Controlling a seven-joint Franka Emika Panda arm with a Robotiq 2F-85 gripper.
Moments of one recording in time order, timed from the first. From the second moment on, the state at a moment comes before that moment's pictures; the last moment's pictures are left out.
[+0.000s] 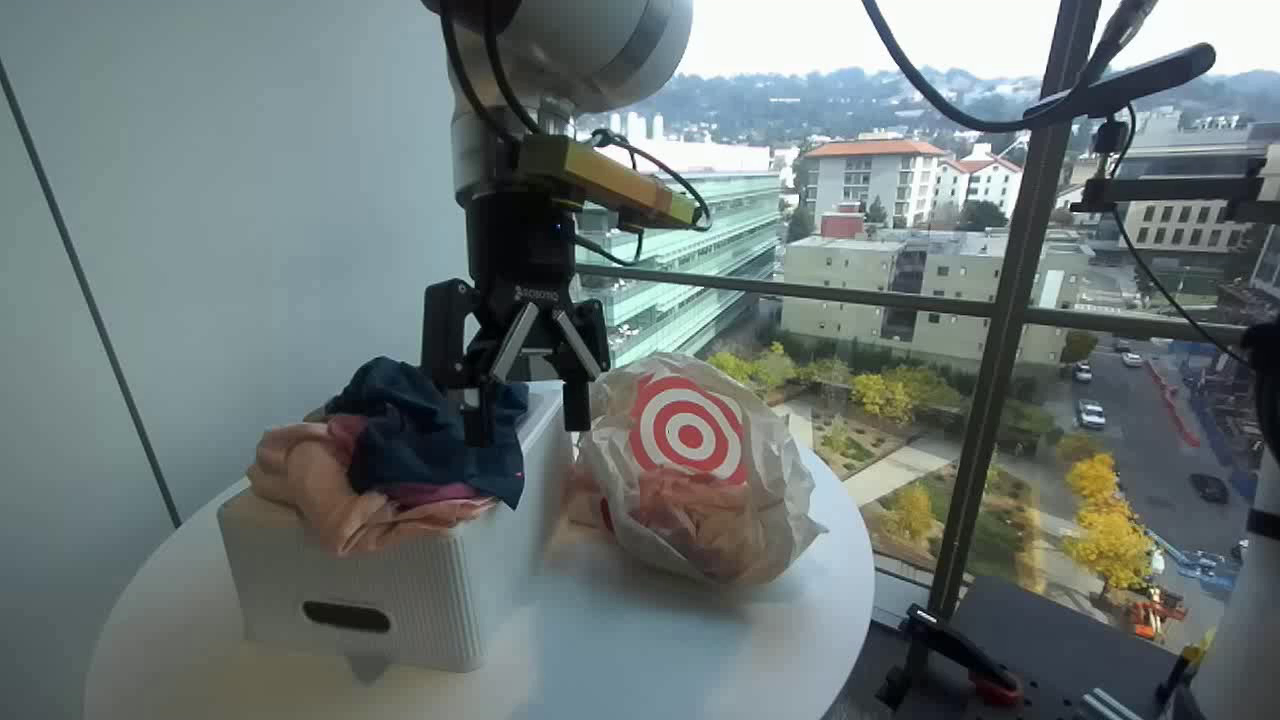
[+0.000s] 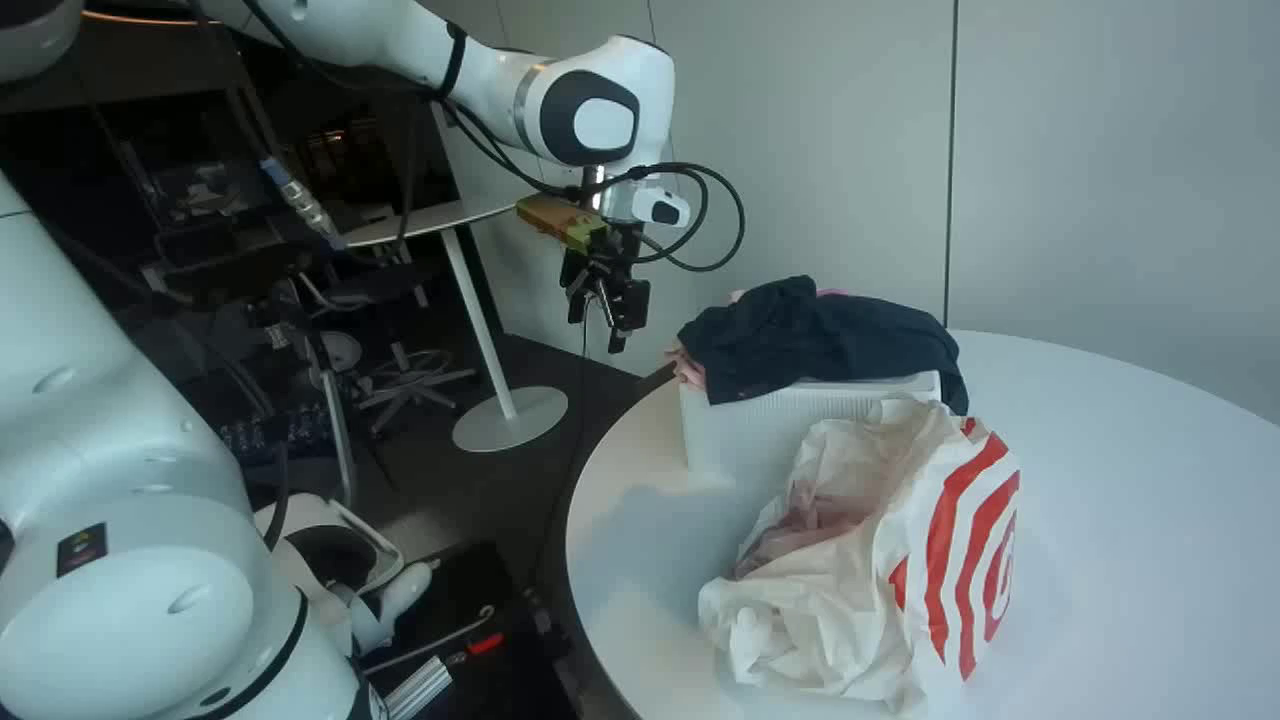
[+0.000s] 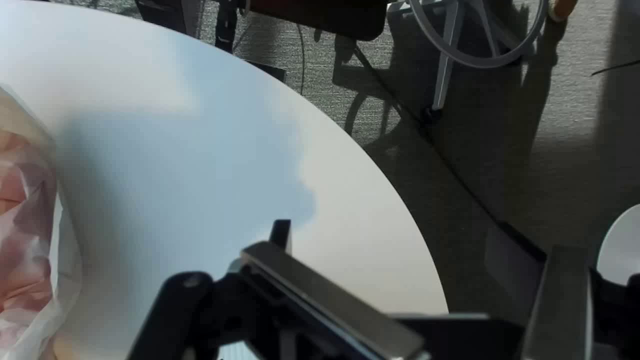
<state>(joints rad) 0.23 -0.08 0.13 -2.18 0.31 1.87 -0.01</state>
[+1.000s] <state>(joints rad) 0.20 -0.02 0.13 -2.09 0.30 2.07 -0.09</state>
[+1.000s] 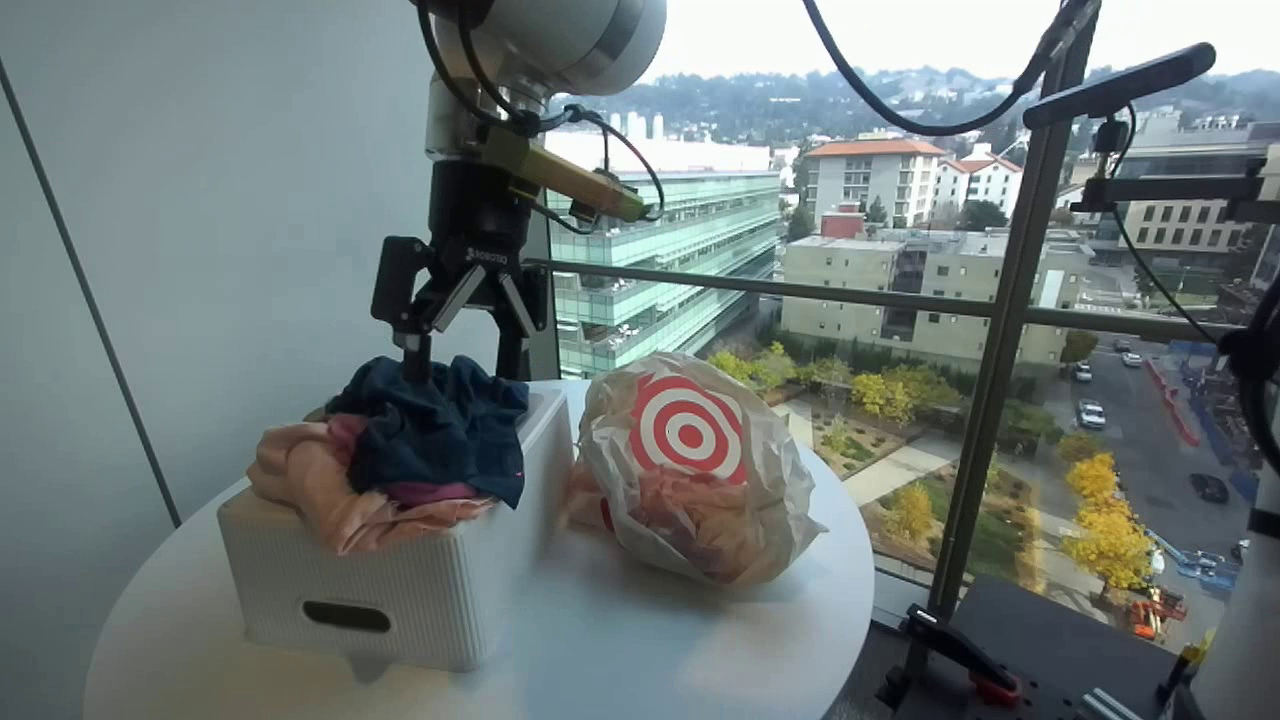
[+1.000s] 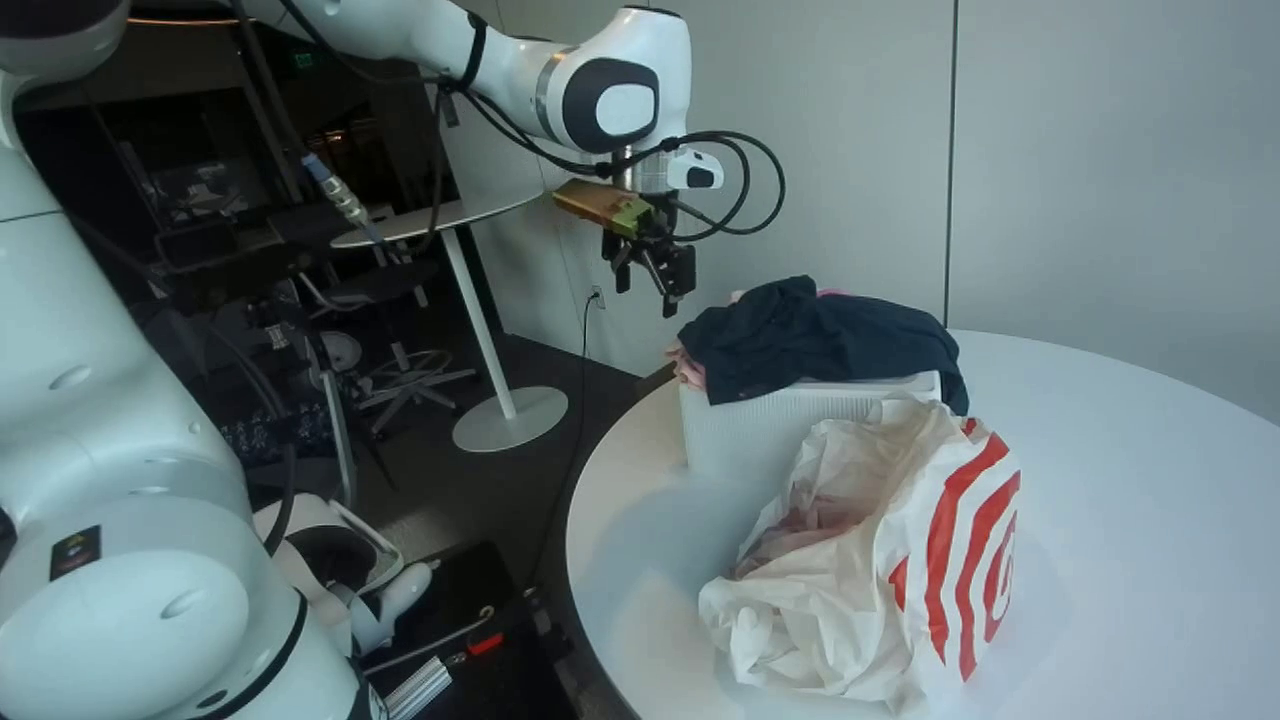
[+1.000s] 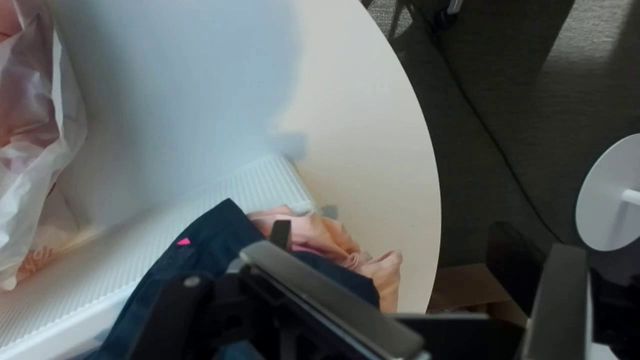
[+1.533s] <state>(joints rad) 0.13 0.26 0.12 -1.81 0.22 2.24 -0.23</state>
